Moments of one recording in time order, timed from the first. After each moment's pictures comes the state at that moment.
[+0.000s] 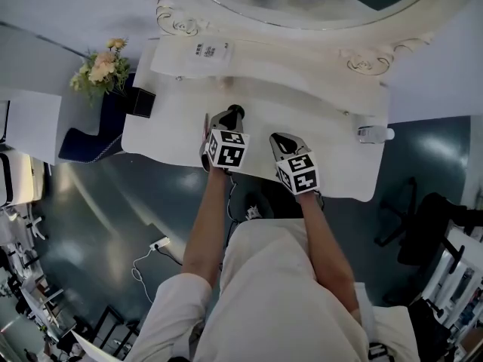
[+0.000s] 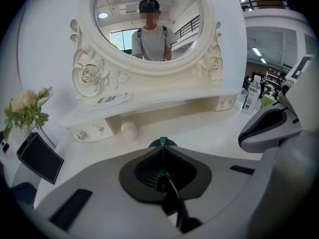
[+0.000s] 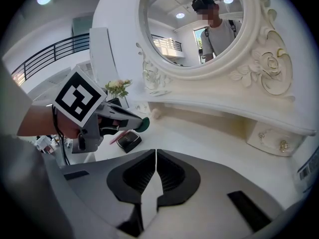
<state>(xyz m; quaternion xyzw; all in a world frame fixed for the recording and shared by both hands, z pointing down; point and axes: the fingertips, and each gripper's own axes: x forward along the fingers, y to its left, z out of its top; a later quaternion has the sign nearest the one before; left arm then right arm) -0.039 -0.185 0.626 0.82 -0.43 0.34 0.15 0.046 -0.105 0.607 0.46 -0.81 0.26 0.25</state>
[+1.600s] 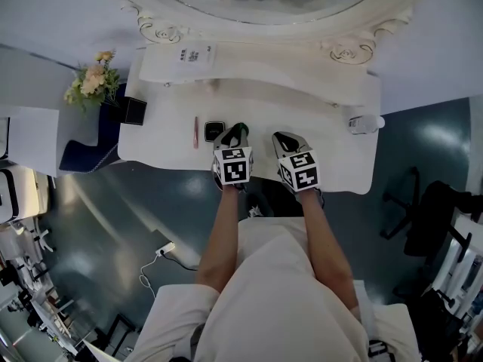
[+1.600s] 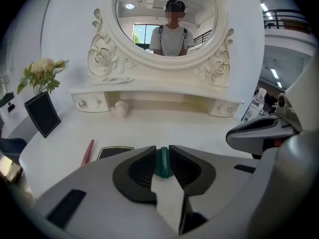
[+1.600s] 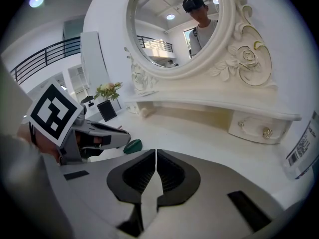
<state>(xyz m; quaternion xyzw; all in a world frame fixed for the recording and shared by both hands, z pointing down) -0.006 -0.130 0.643 0.79 -0.48 0.29 0.25 0.093 -0.093 0.614 0.49 -0.79 0.28 0.23</state>
